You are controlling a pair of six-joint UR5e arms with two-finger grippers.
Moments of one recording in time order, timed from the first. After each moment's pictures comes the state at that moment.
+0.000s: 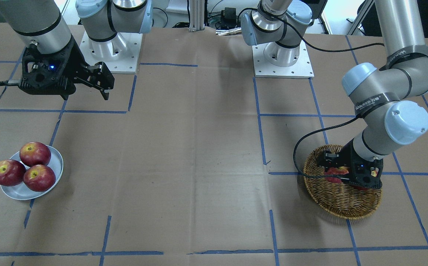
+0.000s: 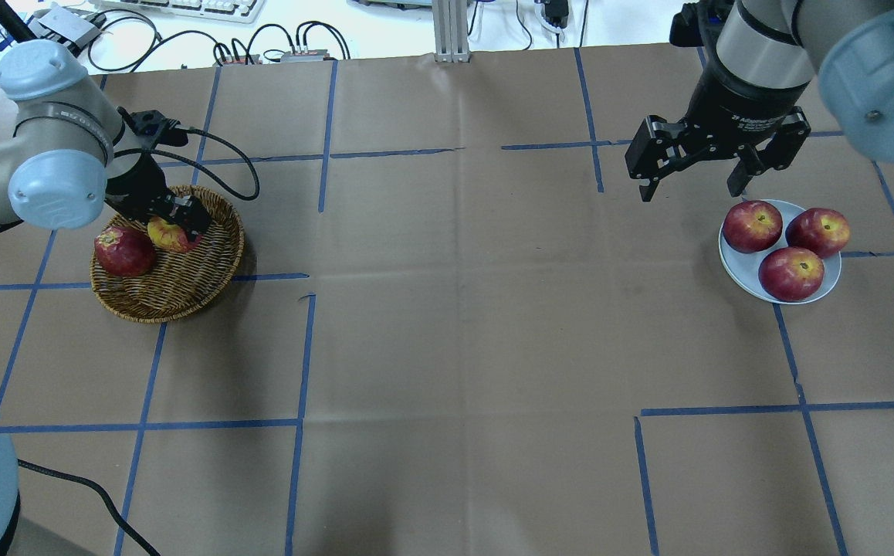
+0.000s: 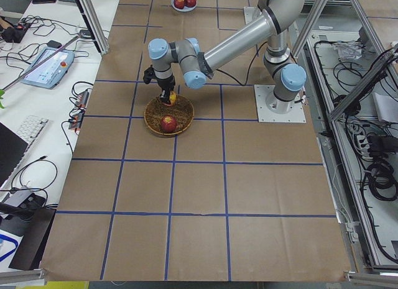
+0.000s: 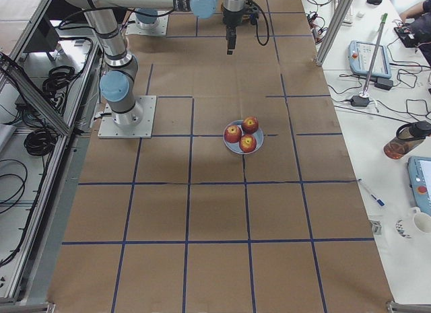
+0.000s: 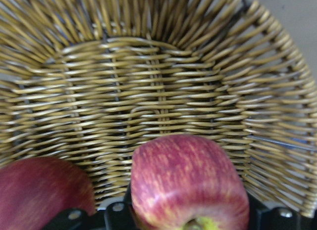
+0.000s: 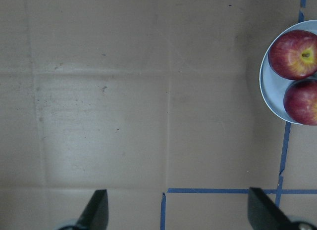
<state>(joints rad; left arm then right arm) -1.32 -1.90 -1.74 -1.12 1.60 0.44 1.55 -1.57 1.61 -1.57 -1.57 -0.04</state>
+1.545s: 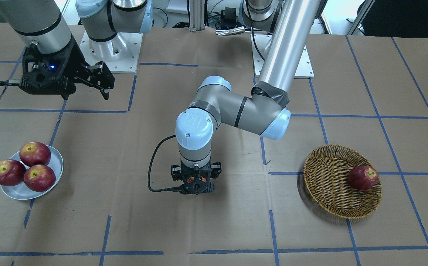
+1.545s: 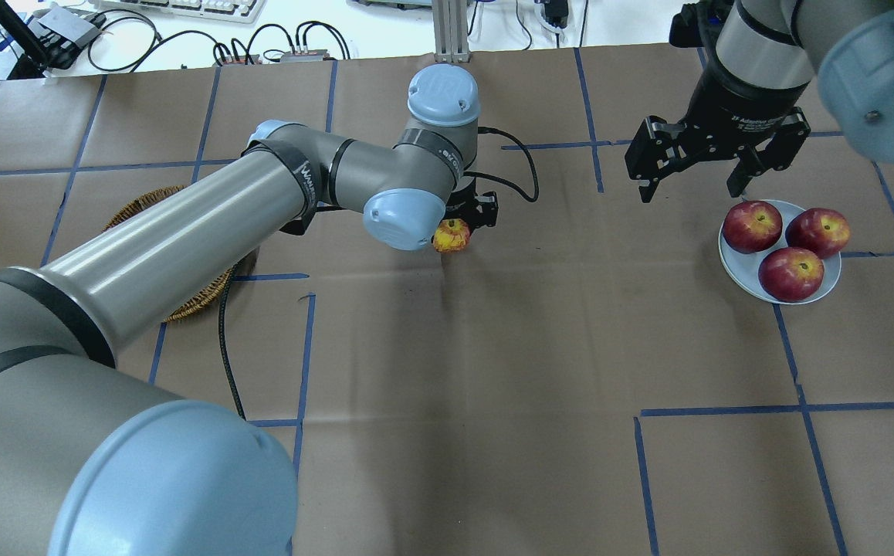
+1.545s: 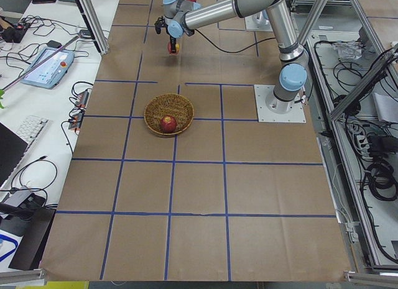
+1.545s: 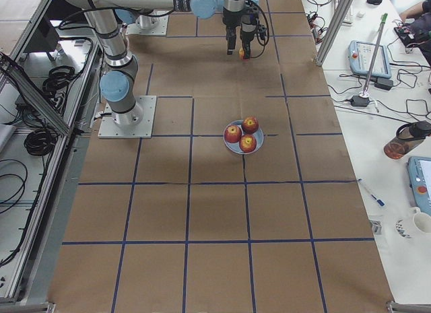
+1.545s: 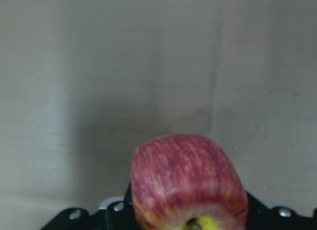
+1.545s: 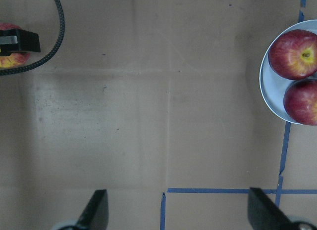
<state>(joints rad) -1.95 -2.19 -1.50 -1.01 1.60 -0.44 1.55 -1.57 1.61 -1.57 -1.57 -0.04</state>
